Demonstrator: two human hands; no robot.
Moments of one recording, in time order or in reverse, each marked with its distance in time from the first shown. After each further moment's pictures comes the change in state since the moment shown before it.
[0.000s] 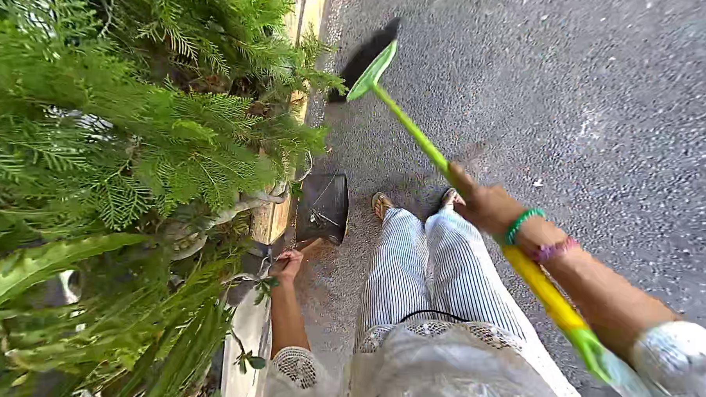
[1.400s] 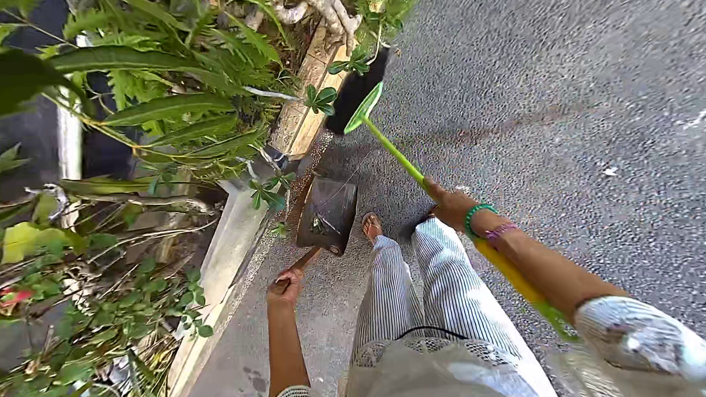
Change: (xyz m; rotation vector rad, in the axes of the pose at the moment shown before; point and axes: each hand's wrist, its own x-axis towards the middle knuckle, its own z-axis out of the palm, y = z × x) left_hand -0.026 0.140 -0.385 -0.368 0.042 -0.085; right_hand -0.036 -0.005 0.306 -0.363 -0.289 -0.096
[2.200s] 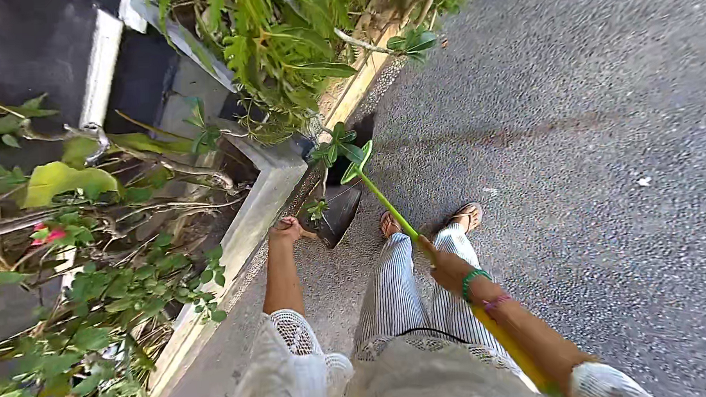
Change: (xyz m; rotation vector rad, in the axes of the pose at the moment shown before) left_hand 0.083 0.068 0.103 0.195 0.063 0.196; right_hand -0.063 -0.099 0.176 -0.043 -0.202 0.056
